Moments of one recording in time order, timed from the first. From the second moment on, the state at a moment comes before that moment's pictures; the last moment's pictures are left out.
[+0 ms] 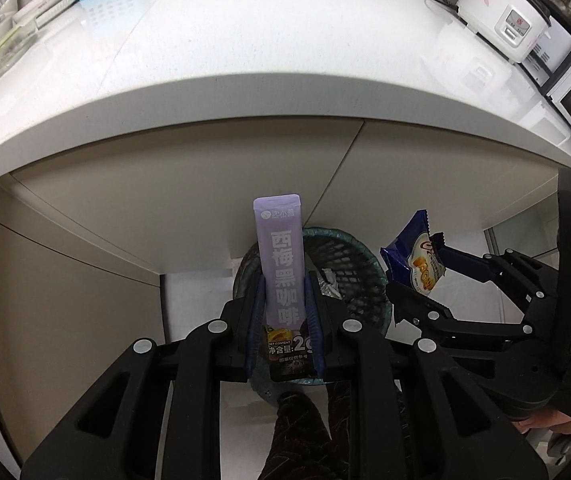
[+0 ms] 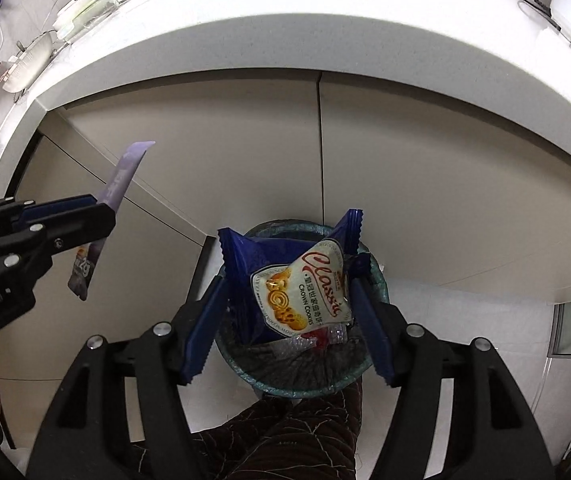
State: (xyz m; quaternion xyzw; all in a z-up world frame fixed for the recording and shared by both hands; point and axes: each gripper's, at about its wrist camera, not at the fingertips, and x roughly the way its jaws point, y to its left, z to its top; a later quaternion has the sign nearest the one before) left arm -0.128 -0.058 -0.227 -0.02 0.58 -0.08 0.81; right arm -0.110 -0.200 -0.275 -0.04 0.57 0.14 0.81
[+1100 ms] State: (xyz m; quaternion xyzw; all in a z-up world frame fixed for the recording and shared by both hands) left arm -0.118 -0.068 -0.252 -0.03 0.59 -0.07 0.80; right arm -0.107 -0.193 -0.279 -0.04 0.58 0.14 0.80
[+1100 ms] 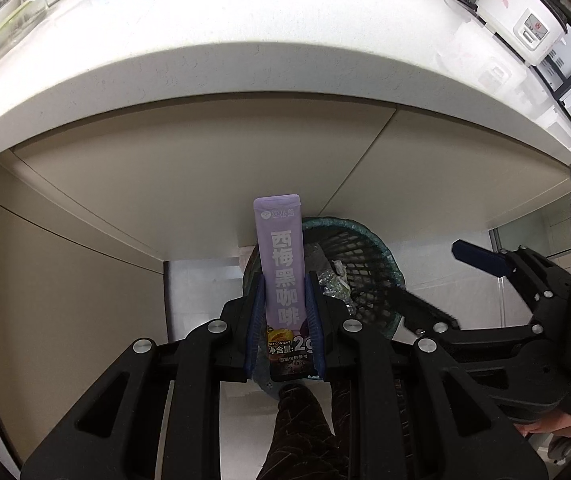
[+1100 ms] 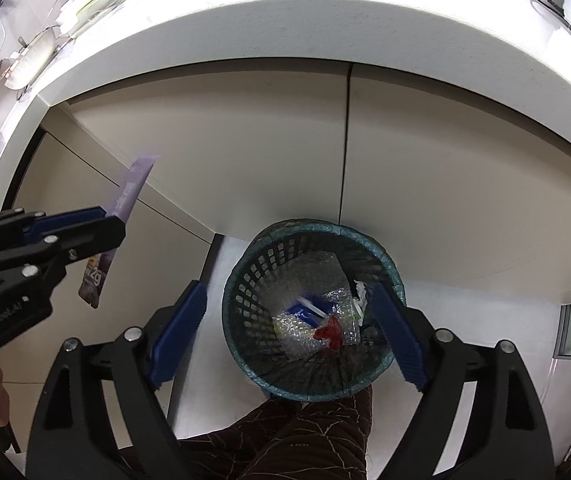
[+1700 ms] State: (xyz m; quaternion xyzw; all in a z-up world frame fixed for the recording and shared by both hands) left arm -0.116 -0.126 -0.314 0.00 0.62 -0.12 0.78; right arm -0.111 -0.272 -0.218 0.00 0.54 0.06 0.84
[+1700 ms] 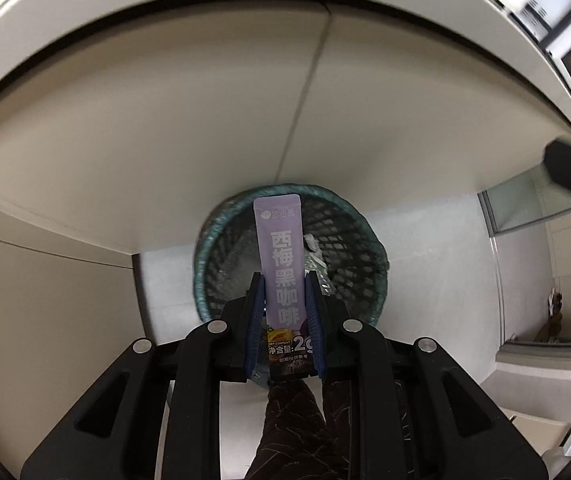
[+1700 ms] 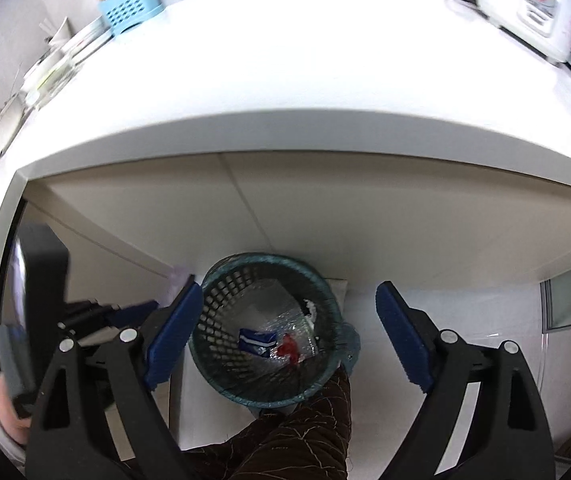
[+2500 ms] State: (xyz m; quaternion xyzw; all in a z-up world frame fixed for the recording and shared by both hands) left arm -0.114 -0.127 -0.280 -0.02 0.59 -0.12 0.80; right arm -0.110 -0.279 -0.217 0.02 0.54 0.05 0.84
